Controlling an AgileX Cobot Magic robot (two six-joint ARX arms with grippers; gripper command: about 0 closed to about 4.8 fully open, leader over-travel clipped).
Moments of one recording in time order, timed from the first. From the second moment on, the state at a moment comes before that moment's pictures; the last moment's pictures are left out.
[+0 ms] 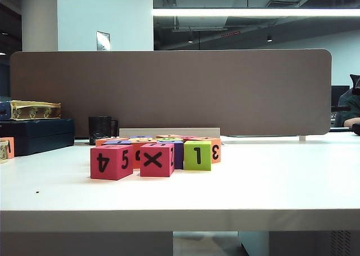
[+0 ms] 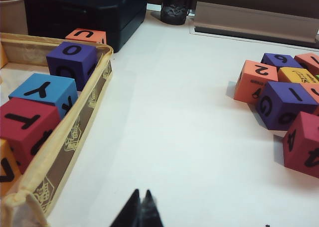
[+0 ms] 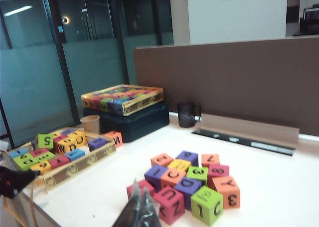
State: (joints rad) left arm 0.02 0.00 0.01 -0.18 0.00 -0.09; right arm -0.02 0.02 0.58 -0.36 -0.70 0.23
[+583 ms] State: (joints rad) left arm 0.02 0.00 0.01 -0.18 0.00 -0.09; right arm -0.02 0.02 0.72 -0.39 -0.68 0.26
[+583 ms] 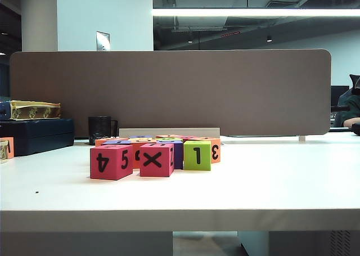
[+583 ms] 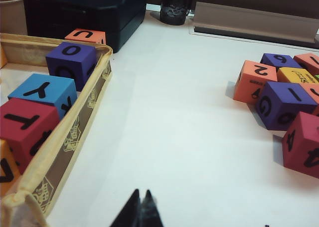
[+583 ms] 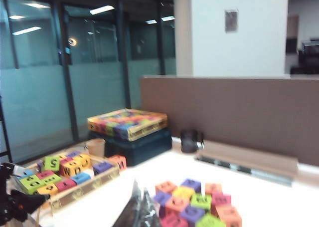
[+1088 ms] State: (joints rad) left arm 0.02 0.00 0.01 -0.18 0.00 -0.14; right arm -0.02 0.02 0.72 -0.84 -0.54 0.20
